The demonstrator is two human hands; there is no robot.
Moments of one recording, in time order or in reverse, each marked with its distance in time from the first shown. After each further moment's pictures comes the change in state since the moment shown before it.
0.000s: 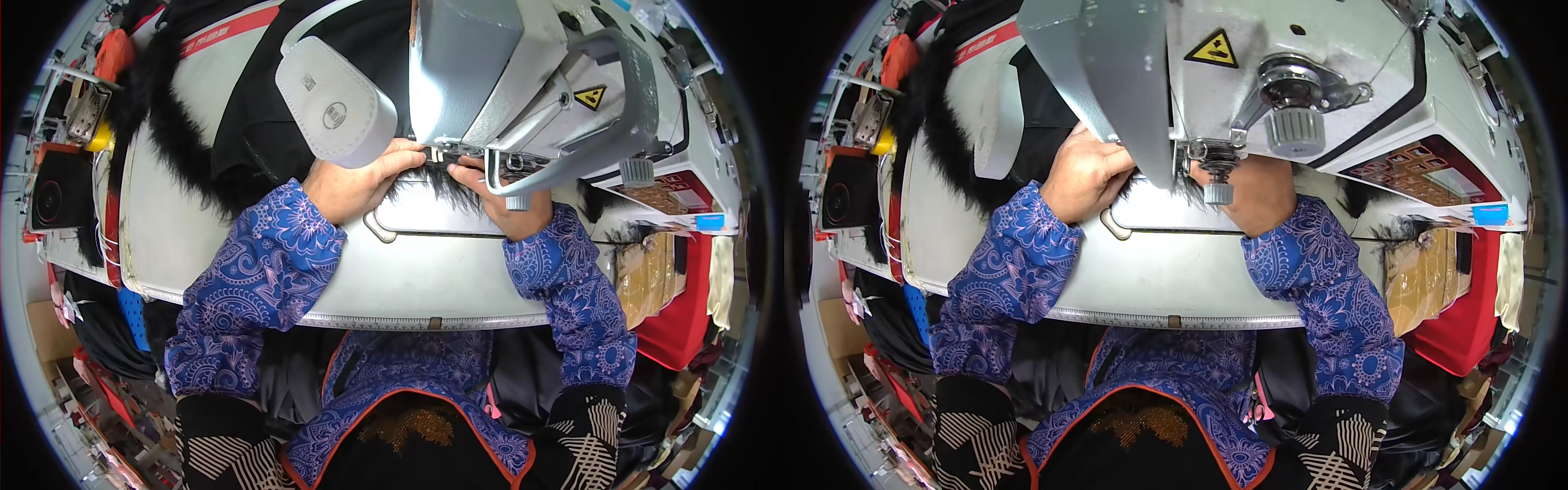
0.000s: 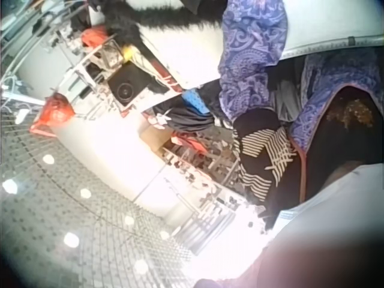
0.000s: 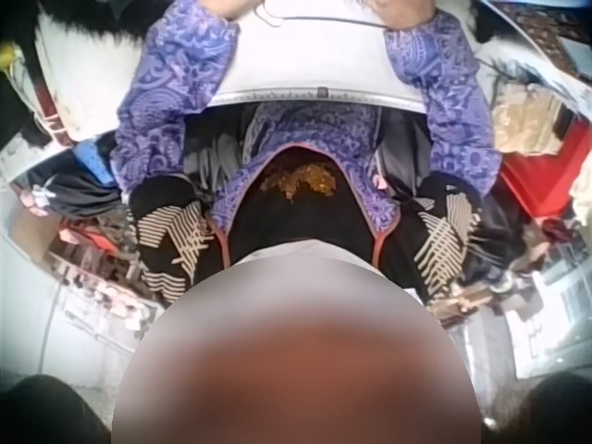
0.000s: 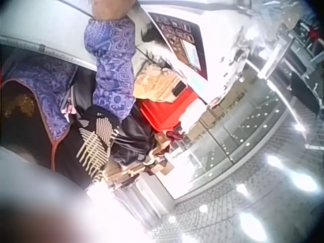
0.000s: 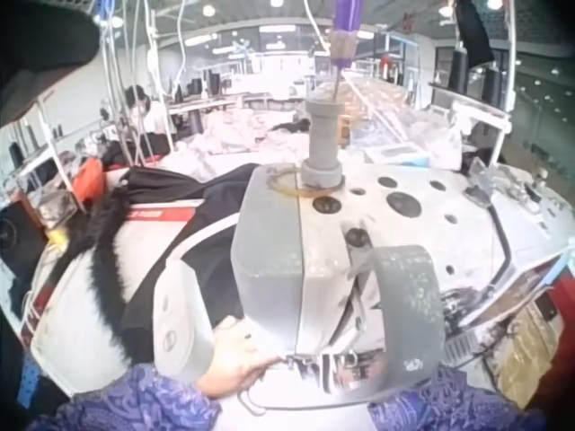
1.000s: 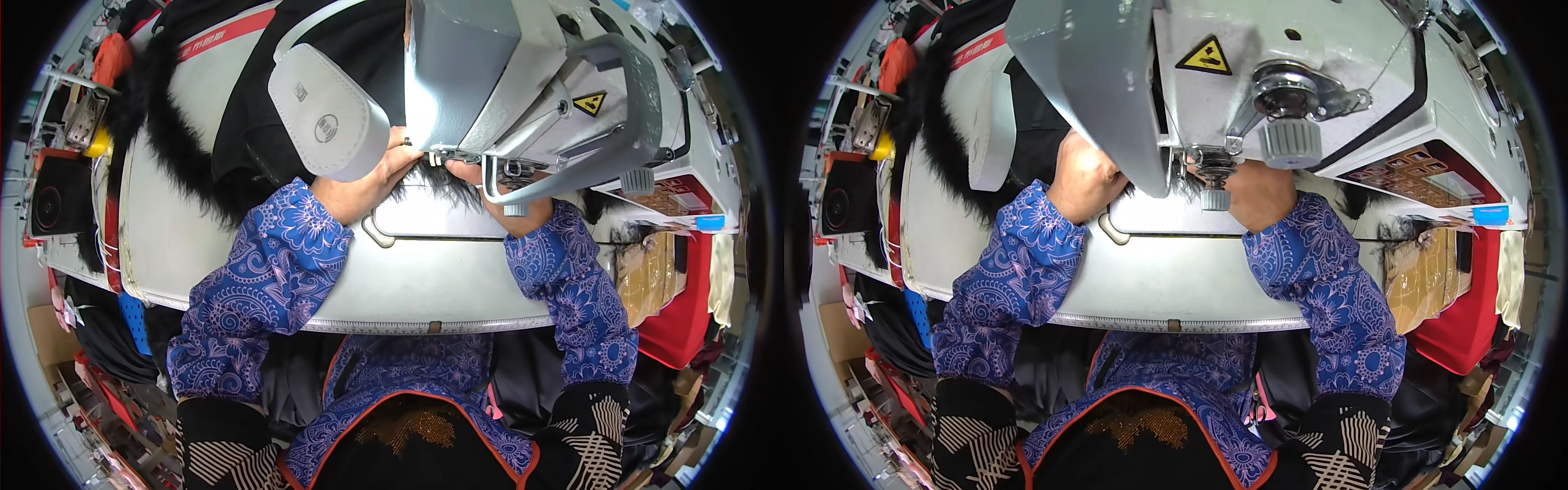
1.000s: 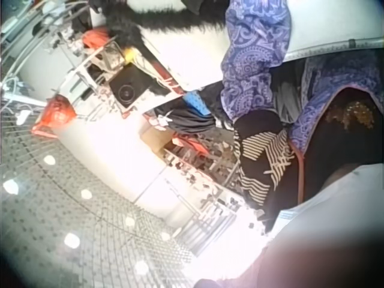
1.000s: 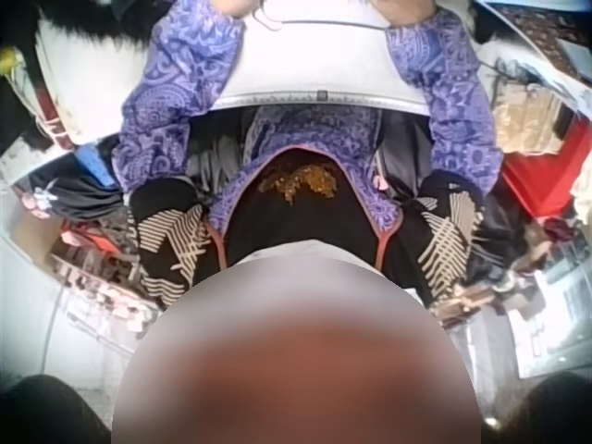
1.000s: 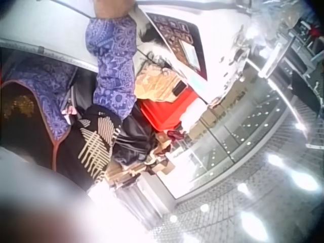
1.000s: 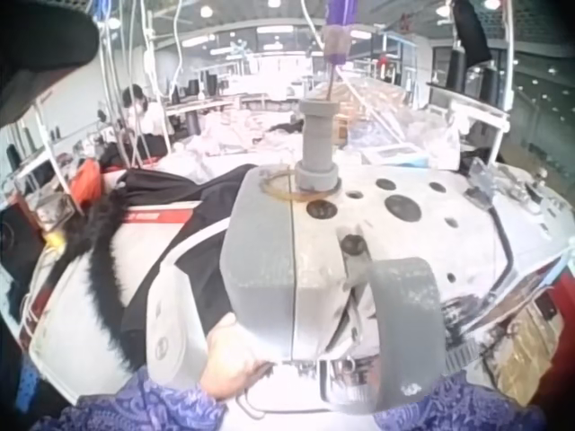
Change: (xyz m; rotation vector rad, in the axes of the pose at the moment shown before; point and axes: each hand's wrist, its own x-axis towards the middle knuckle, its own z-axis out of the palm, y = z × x) left_hand 0.007 0.004 0.005 0.008 0.058 -0.053; right_hand -0.012 0.035 0.021 -0.277 -0.064 -0.061
